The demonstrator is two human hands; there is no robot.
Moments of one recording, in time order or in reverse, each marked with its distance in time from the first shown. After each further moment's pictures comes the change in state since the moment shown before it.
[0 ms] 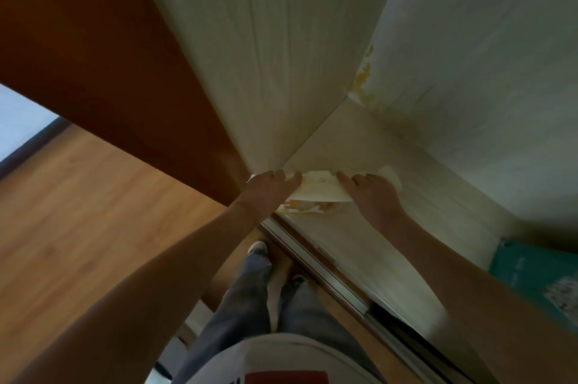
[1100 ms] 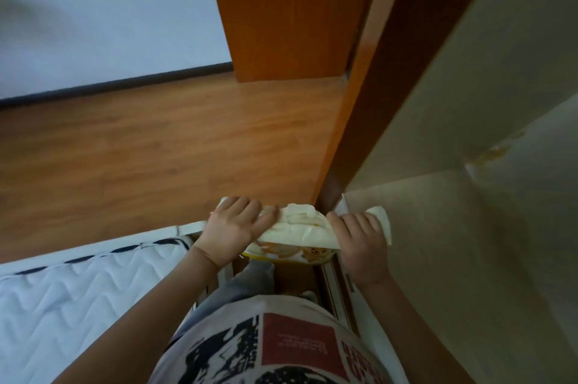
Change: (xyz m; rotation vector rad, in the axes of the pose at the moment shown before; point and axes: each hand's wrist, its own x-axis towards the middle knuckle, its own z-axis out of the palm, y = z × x) left_hand -0.304 0.039 0.065 0.169 0.771 -0.480; right_hand -0.054 -0.199 -0.036 0.287 0.653 -0.523
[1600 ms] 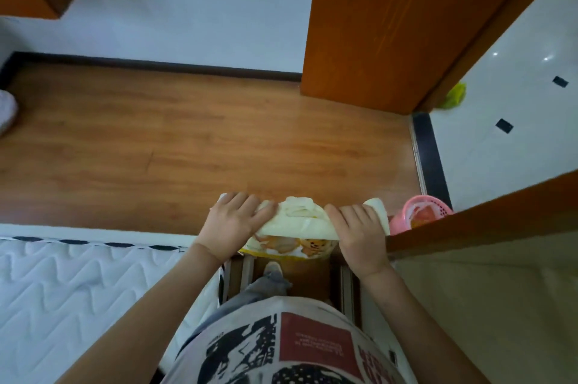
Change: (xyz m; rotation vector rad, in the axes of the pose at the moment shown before) left_hand -0.060 -0.163 0.006 0.123 -0.032 -0.326; right_hand 0.176 -0.074 0.119 0.063 -0.095 -0.267
